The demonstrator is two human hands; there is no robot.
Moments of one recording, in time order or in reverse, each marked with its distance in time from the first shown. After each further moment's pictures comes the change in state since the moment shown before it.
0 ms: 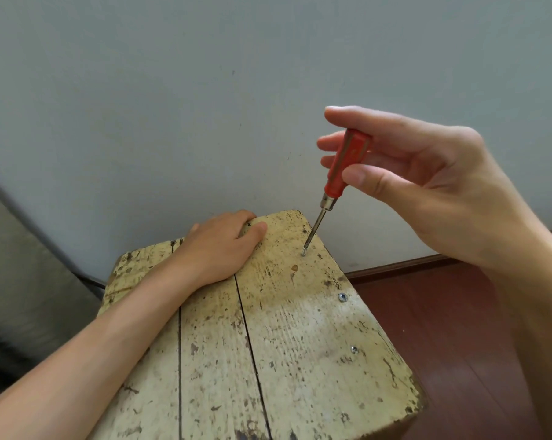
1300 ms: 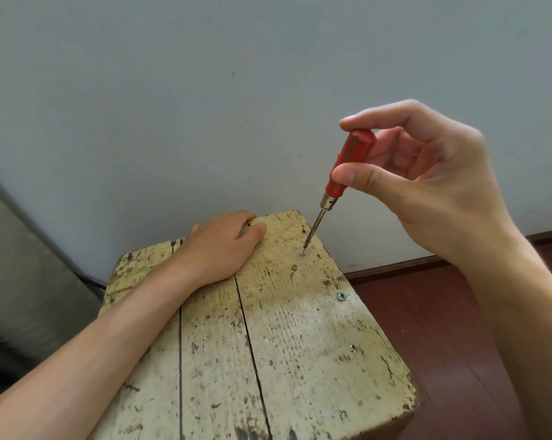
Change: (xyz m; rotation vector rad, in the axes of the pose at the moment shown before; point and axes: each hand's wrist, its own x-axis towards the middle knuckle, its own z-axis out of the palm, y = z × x) left_hand 0.001 -0.001 0.001 0.012 -0.002 -0.001; right_hand 0.004 0.003 0.009 0.017 0.185 -0.026
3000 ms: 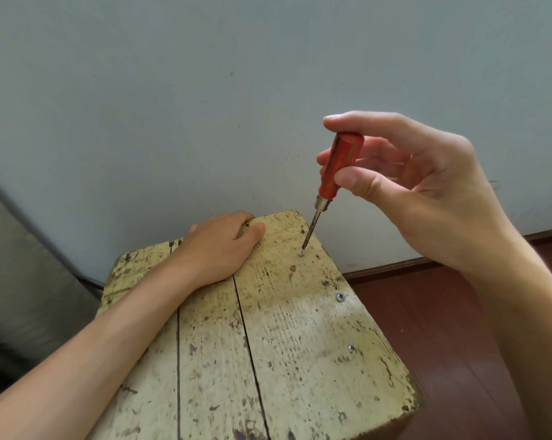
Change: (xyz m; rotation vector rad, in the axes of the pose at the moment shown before) left_hand 0.000 0.001 0.000 -0.015 0.001 0.000; right_hand -0.004 -0.003 -0.001 -0.044 -0.103 0.005
